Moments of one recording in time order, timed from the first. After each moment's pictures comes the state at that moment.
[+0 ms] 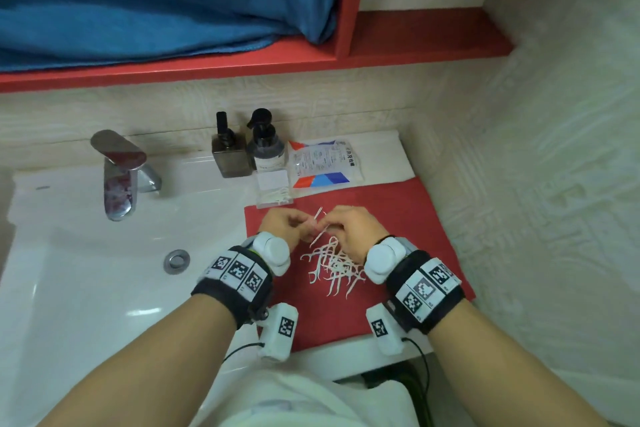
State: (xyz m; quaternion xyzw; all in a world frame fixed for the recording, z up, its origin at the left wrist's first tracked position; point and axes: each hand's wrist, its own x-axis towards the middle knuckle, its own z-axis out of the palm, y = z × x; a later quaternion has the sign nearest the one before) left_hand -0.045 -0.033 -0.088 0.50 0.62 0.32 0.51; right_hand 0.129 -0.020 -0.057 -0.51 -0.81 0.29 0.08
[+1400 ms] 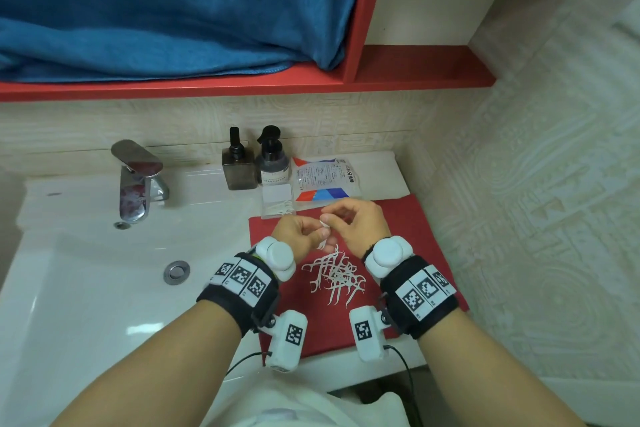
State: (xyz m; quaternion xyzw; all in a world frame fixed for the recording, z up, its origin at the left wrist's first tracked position) left_hand -0.039 -0.052 -0.111 0.43 0.54 0.33 0.64; right_hand 0.112 -0.032 -0.070 -0.59 -0.63 0.42 0.27
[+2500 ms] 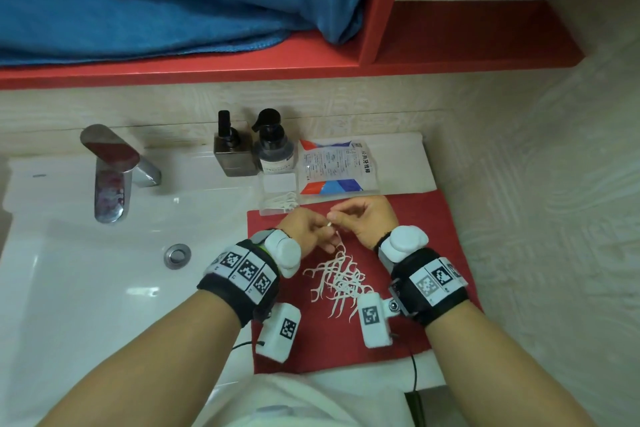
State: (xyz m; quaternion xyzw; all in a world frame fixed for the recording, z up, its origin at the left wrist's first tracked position) left_hand -0.030 -0.071 -0.038 0.61 0.52 0.23 0.55; right_hand 0.135 -0.063 -0.028 -0.58 -0.59 0.45 0.34
